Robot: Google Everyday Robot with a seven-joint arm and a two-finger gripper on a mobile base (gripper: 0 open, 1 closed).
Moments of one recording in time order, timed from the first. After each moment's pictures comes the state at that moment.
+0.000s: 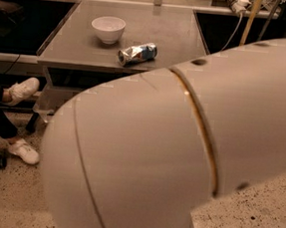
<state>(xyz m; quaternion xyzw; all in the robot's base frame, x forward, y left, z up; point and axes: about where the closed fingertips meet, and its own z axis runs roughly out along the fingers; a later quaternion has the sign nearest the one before) 0.648 -0.149 0.603 -0.24 0.93 -0.09 0.26</state>
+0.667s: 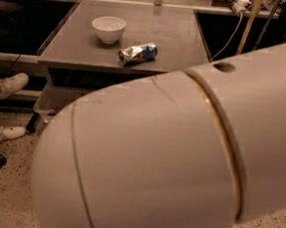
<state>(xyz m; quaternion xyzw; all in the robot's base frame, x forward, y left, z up) 0.648 -0.136 0.633 -0.23 0.93 -0.08 0.26</state>
